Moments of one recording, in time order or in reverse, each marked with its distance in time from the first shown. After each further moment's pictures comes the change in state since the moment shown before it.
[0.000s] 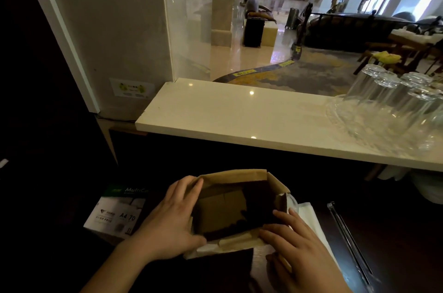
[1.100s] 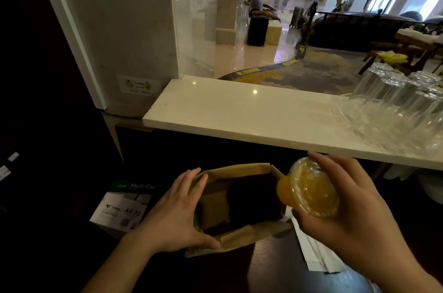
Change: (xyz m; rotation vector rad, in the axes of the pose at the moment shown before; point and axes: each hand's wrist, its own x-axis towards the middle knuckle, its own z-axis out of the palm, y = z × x) left_hand -0.002 -0.008 0.002 0.082 0.021 0.011; right_hand 0.049 -0.022 -0.118 0.192 0.157 0.383
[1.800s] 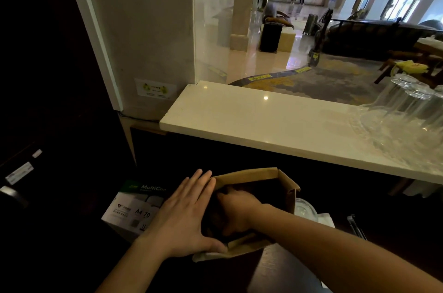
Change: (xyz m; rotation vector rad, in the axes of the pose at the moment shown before) left_hand -0.004 -0.010 -0.004 0.183 0.096 0.060; right_hand 0.080 -0.023 0.220 -0.397 -0.870 -0.298
